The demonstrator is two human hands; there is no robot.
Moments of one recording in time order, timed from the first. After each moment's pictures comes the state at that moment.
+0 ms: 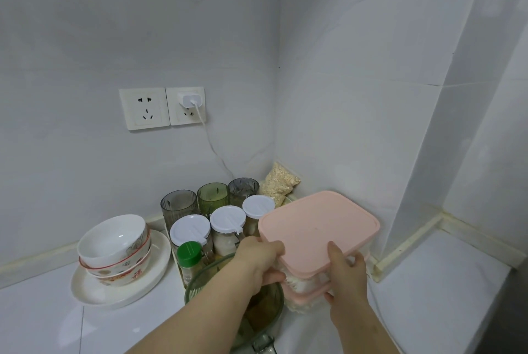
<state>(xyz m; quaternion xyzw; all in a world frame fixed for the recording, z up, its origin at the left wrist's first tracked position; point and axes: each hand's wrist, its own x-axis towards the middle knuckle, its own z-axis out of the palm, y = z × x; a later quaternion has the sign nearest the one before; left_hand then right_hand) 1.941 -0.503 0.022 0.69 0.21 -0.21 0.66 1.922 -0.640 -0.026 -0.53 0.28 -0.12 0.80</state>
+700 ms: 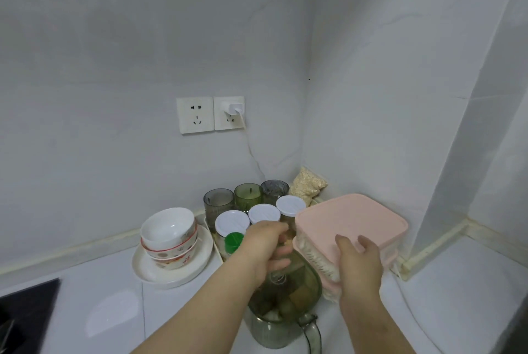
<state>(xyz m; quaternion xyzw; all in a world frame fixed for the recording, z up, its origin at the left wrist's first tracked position) 1.892 -0.445 0.058 0.64 0.18 -0.15 0.73 1.878 -0.577 0.018 -0.65 0.29 -0.15 0.69</state>
